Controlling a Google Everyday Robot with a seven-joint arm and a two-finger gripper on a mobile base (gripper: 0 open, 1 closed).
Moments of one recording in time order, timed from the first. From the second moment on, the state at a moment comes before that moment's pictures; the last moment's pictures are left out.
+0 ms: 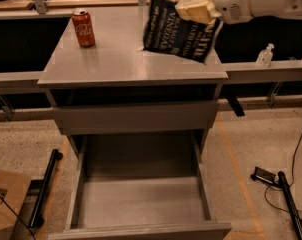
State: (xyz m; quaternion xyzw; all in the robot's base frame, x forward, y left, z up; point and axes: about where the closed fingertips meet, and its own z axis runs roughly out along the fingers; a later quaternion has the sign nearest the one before) arm 0.649 -0.087 1.048 -0.52 0.63 0.15 0.56
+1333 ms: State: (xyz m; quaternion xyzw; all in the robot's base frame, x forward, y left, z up) arm 0.768 0.059 0.955 -0.50 0.63 0.26 0.54
